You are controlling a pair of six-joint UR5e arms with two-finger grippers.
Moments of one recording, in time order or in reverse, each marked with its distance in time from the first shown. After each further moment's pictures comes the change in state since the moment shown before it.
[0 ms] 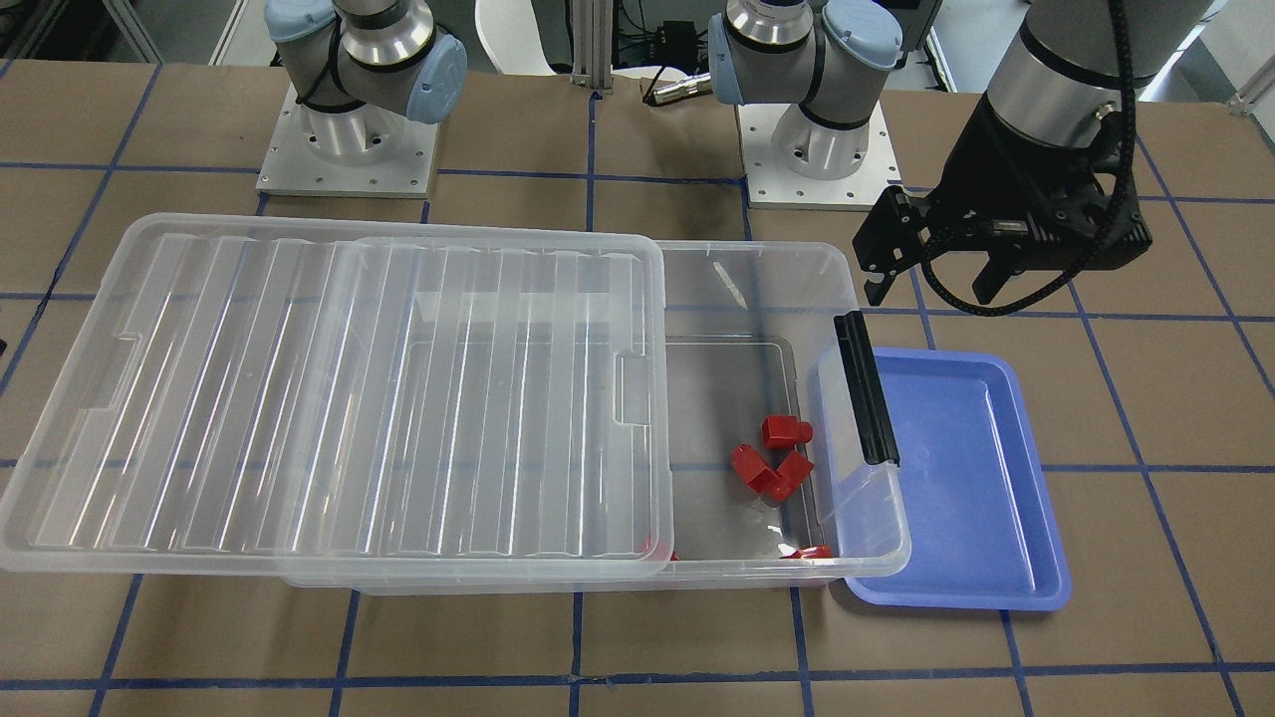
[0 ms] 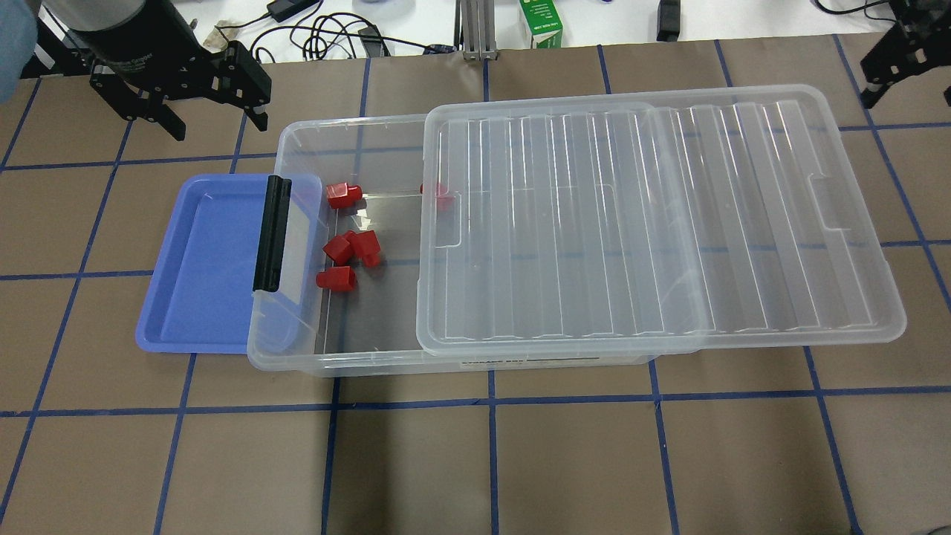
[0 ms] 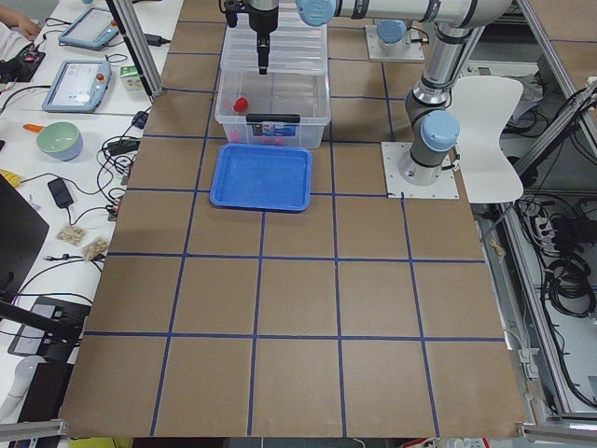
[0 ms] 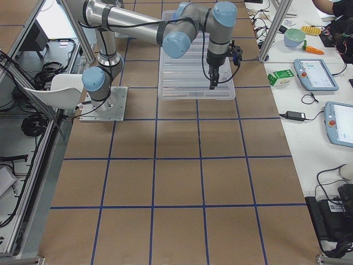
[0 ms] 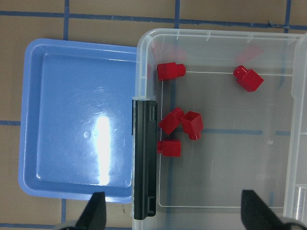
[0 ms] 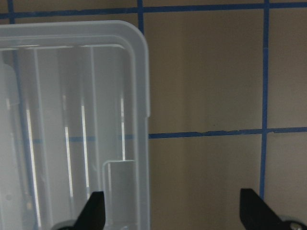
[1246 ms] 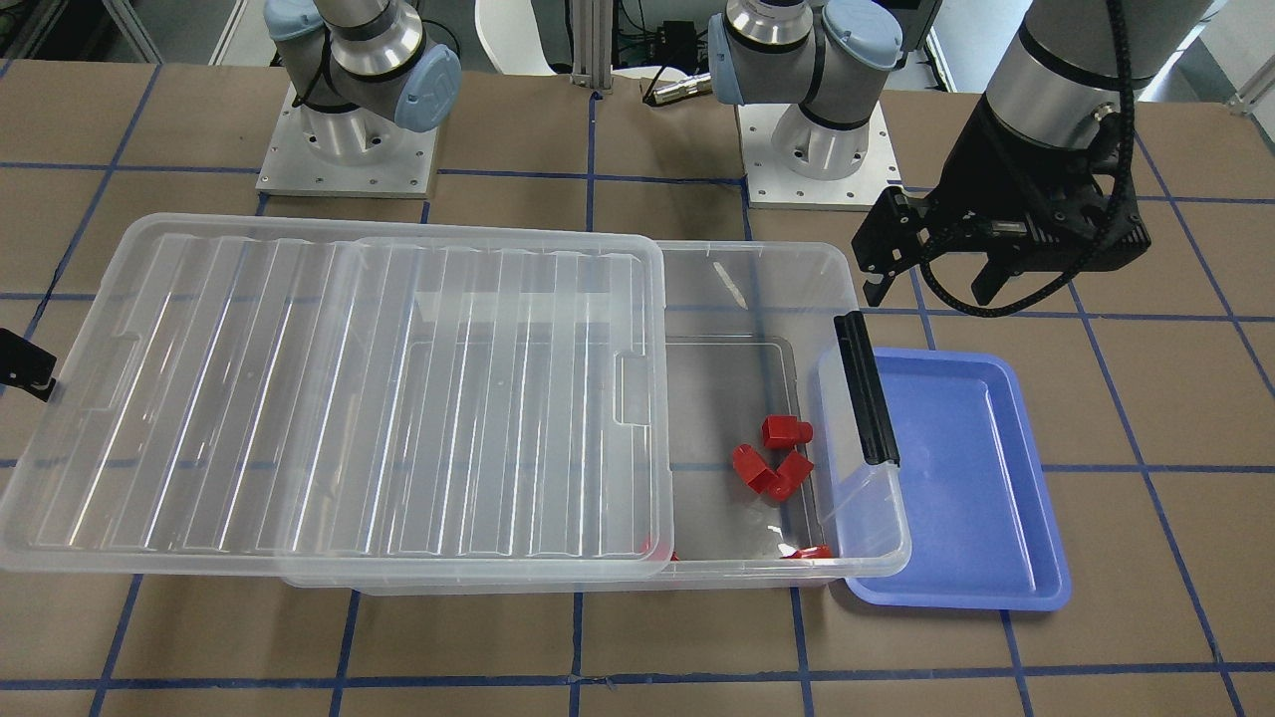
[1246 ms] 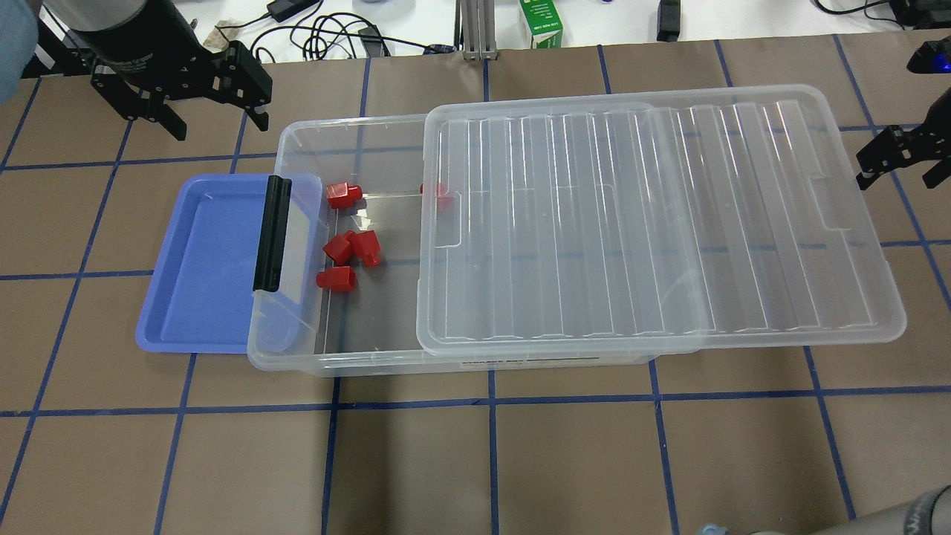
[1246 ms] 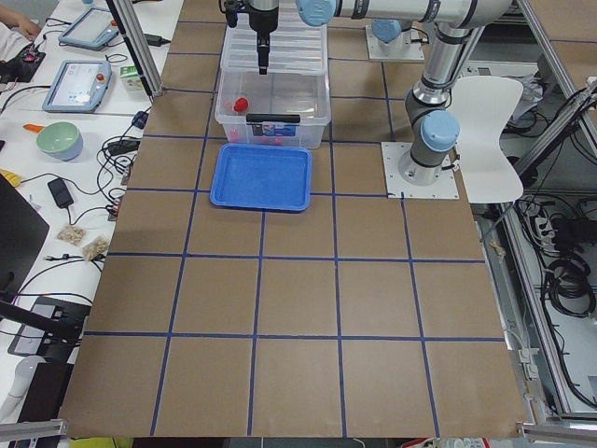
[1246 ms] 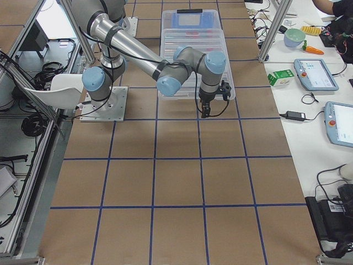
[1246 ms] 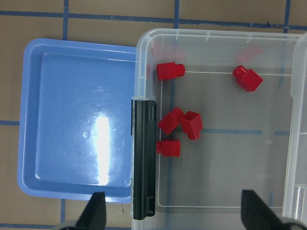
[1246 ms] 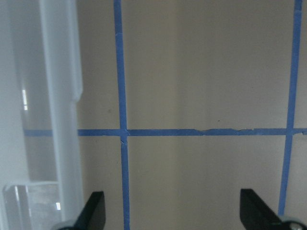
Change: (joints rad) left arm 0.000 0.000 0.000 0.000 -0.002 0.000; right arm -0.053 0.029 0.248 -0.232 0.014 -0.082
